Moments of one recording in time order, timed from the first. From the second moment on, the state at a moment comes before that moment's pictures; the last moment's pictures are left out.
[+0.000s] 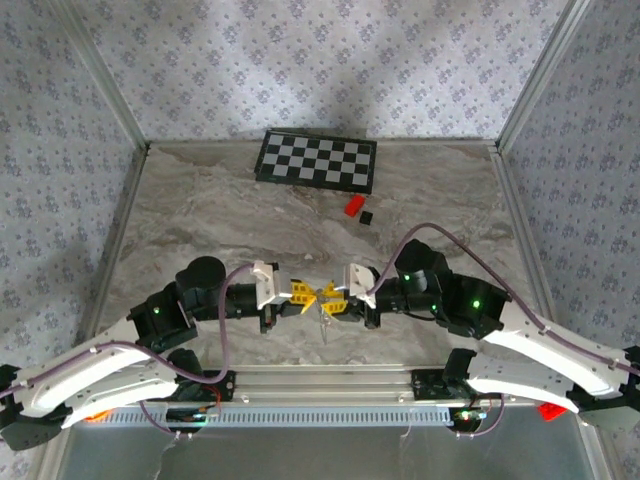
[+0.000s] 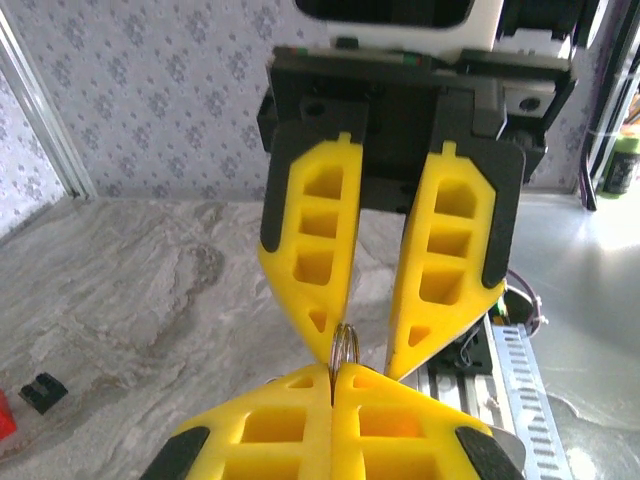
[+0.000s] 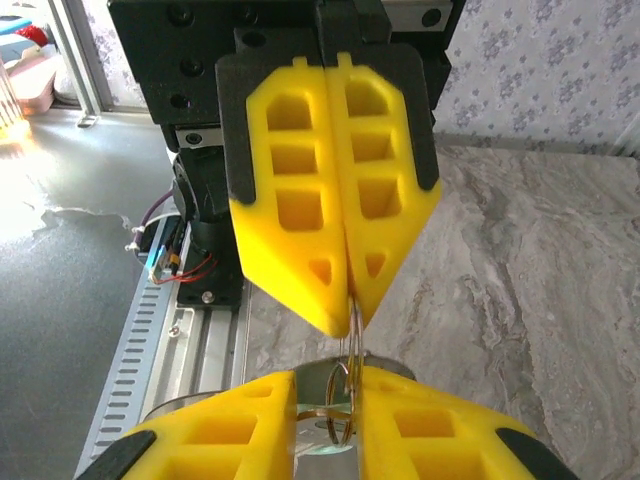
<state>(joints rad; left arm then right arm) -1.08 0.71 0.77 -0.21 0.35 0.10 1.07 0.85 0.94 -0.45 -0.38 -0.28</state>
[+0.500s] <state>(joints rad) -1.08 0.68 0.74 -0.08 0.39 0.04 1.06 0.81 0.91 -0.37 -0.42 -0.25</state>
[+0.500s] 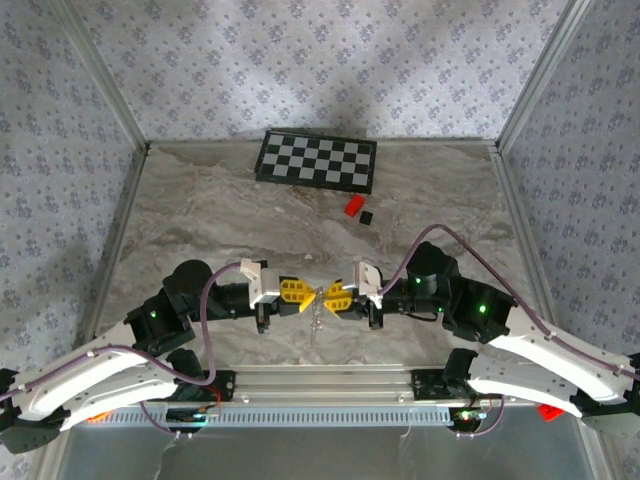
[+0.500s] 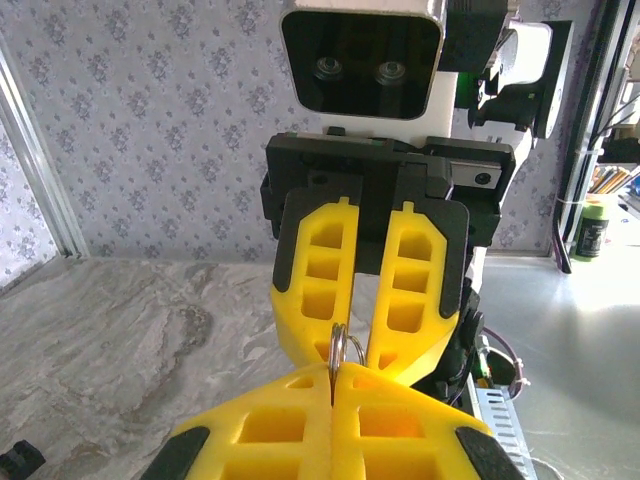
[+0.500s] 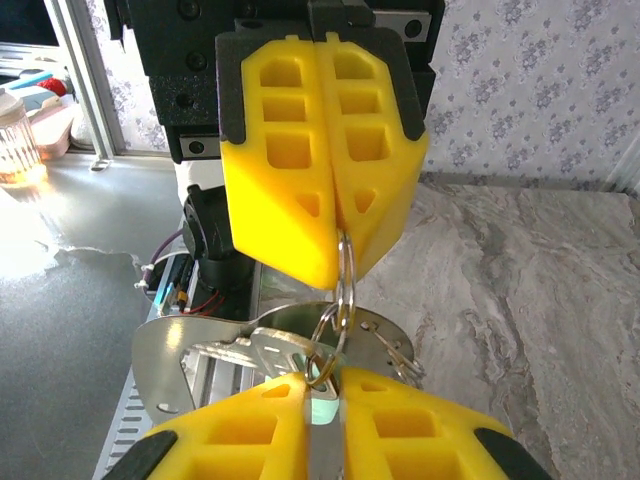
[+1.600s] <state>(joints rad) -1.08 0.66 0.73 -0.08 0.39 0.04 1.06 0.71 0.88 -0.34 -0.42 -0.15</state>
